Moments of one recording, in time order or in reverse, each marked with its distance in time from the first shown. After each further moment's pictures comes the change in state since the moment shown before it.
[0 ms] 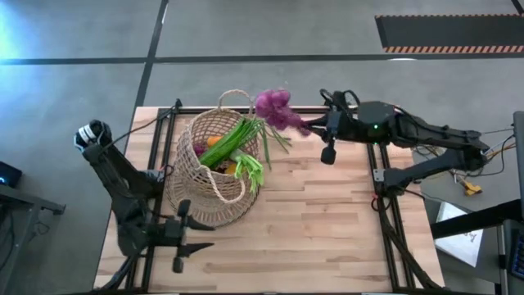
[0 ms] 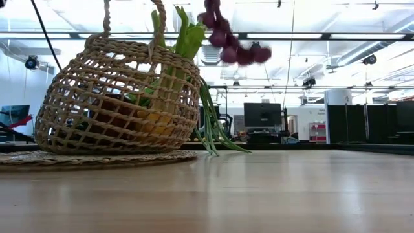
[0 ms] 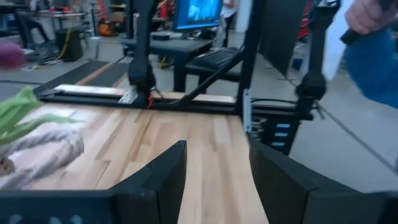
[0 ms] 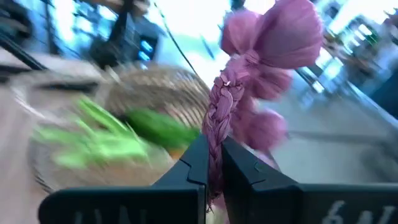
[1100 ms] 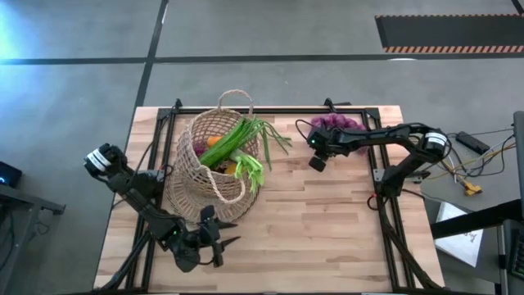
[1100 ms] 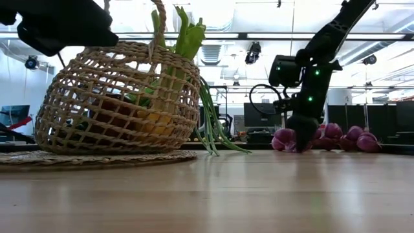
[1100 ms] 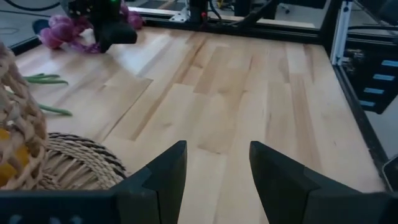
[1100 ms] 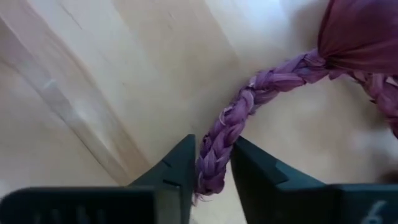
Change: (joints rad) left arm 0.172 0.383 0.004 -0.080 0.025 -0.341; right arm -0.389 0.416 -0.630 0.081 0.040 0.317
